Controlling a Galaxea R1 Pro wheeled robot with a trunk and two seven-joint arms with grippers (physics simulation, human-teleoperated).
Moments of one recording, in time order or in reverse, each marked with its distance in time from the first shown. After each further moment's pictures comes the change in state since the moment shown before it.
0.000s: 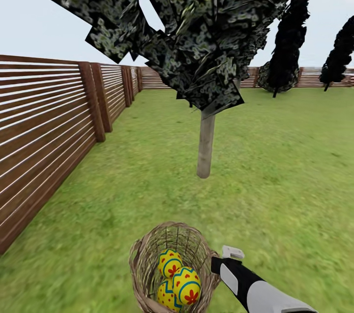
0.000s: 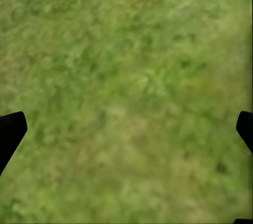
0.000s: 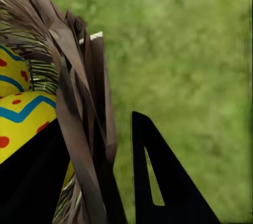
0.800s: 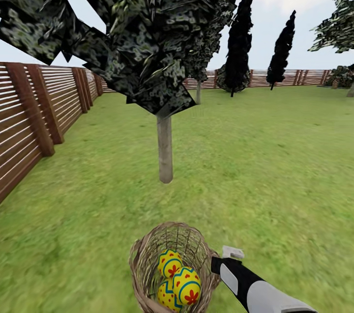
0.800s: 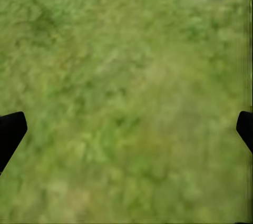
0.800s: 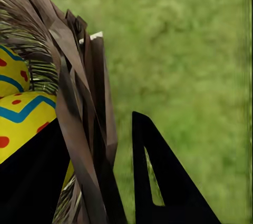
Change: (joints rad) left arm 0.000 0.000 -0.001 0.011 0.000 -0.013 0.000; right arm 0.000 0.000 0.000 0.000 0.003 0.000 0.000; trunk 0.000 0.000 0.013
